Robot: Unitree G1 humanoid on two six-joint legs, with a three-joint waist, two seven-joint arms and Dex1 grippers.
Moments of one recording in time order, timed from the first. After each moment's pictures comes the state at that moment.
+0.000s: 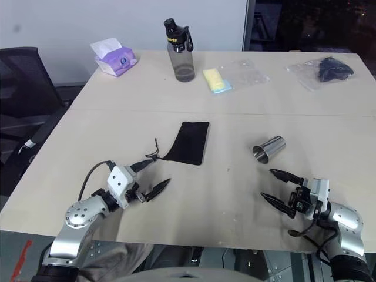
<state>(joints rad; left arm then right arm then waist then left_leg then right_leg) 0.15 0.52 0.03 -0.12 -0.20 -0.08 -0.72 0.05 -0.47 -0.21 0.31 0.59 -0.37 1.45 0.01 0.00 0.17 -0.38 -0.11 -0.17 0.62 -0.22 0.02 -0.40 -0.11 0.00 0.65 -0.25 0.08</state>
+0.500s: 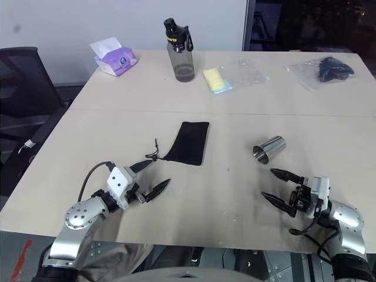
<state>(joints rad) 0.16 0.52 0.03 -0.13 -0.20 -0.08 -0.72 0.04 -0.48 -0.21 0.30 0.59 -0.35 1.45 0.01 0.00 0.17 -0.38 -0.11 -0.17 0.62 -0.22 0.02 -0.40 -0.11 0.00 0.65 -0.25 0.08</state>
